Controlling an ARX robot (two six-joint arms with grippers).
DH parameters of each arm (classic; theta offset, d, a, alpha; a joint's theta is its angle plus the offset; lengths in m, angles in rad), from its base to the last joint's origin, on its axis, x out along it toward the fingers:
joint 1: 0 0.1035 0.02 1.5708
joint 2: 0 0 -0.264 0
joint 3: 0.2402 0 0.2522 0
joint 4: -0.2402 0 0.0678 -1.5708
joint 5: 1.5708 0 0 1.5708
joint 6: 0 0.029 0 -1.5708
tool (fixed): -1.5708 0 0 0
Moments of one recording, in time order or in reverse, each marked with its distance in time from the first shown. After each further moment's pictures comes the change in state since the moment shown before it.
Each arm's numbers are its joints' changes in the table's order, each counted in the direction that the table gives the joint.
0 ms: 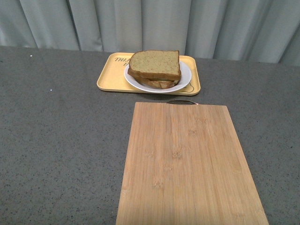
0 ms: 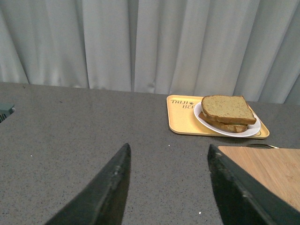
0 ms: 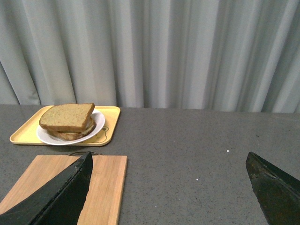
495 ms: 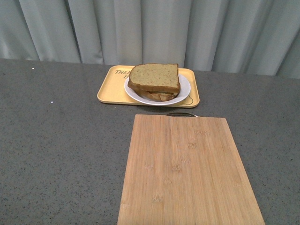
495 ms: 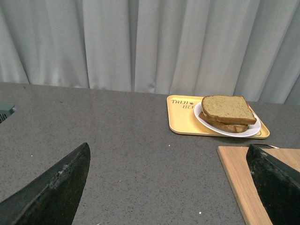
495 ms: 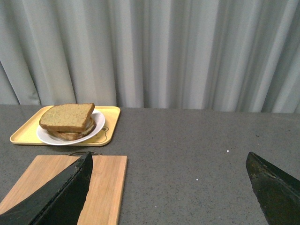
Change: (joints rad) left arm 0.000 0.000 0.000 0.000 0.000 0.001; right arm 0.000 0.000 0.000 0.000 0.000 0.000
